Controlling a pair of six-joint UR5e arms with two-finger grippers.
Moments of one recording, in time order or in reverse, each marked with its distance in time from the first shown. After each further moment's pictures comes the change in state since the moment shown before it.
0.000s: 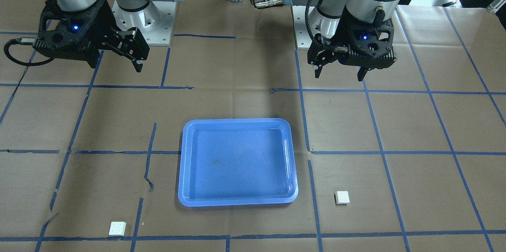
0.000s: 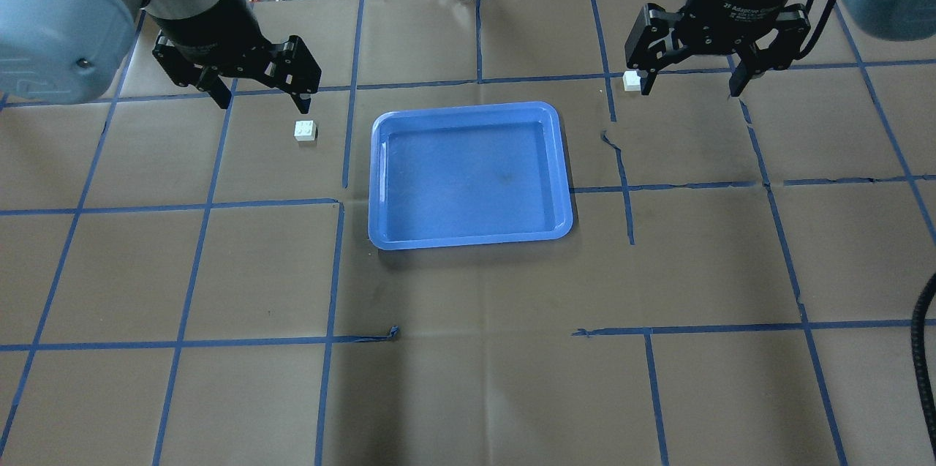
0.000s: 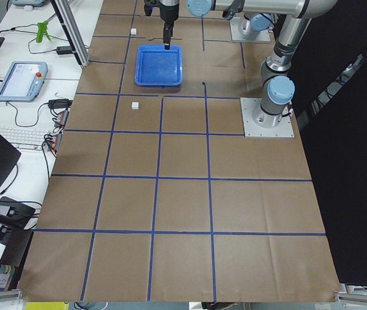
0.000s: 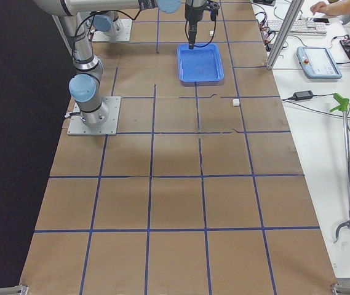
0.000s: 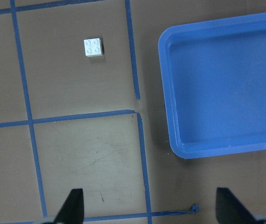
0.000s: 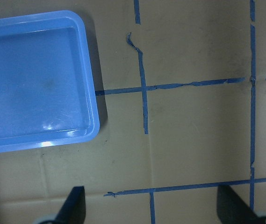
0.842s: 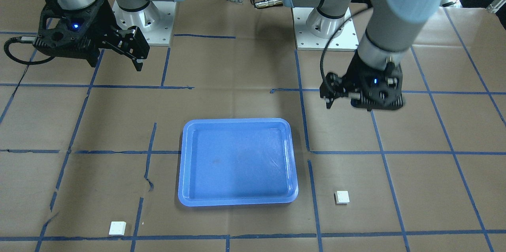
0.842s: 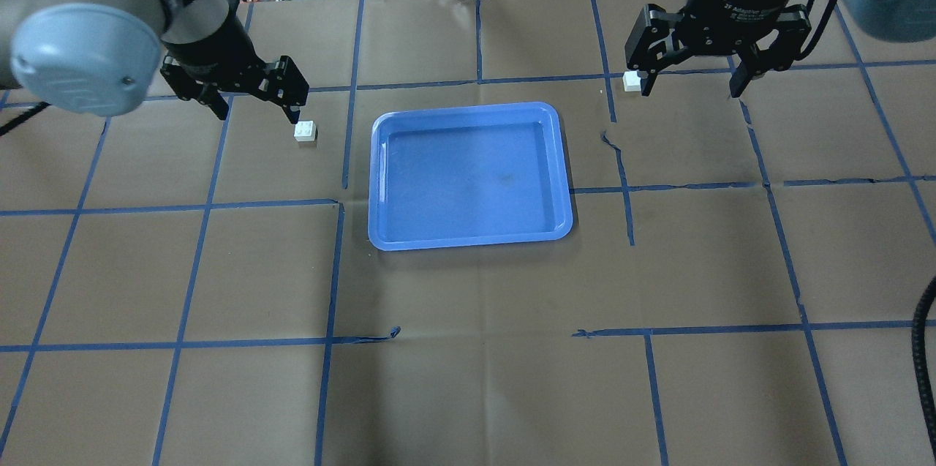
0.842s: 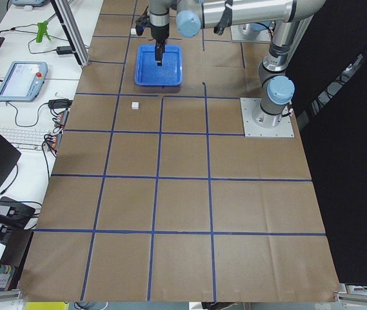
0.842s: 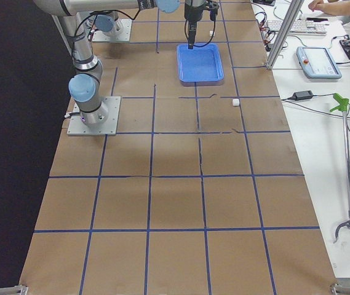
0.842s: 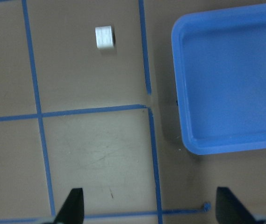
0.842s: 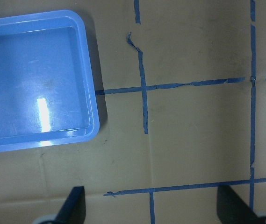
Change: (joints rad) left arm 0.092 -0.235 -0.069 0.292 0.011 0.080; right arm 0.000 0.001 0.000 0.001 0.000 -0.007
